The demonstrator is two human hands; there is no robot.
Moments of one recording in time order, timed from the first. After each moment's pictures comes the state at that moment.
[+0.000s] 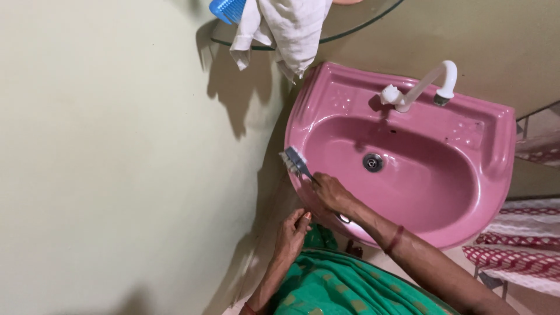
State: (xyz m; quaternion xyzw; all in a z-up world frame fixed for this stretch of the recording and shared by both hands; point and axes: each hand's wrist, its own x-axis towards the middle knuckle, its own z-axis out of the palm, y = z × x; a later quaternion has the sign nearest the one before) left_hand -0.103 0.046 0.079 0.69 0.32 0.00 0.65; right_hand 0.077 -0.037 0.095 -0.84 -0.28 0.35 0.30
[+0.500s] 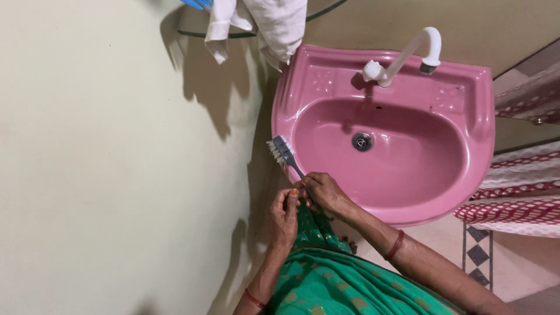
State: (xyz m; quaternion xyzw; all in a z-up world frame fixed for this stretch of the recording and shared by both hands) left_hand -0.091 0.080 0.099 0.70 0.26 0.12 0.66; right_hand 0.024 -0.029 0.144 -0.76 -0.06 0.41 0.49
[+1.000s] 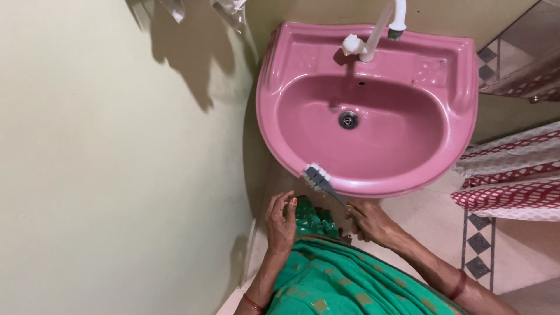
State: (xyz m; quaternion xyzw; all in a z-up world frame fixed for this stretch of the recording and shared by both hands) left_hand -0.165 -0.005 0.111 0.81 0.20 0.20 0.51; right_hand -0.053 -0.227 0.134 -0.81 -0.07 0.44 0.38
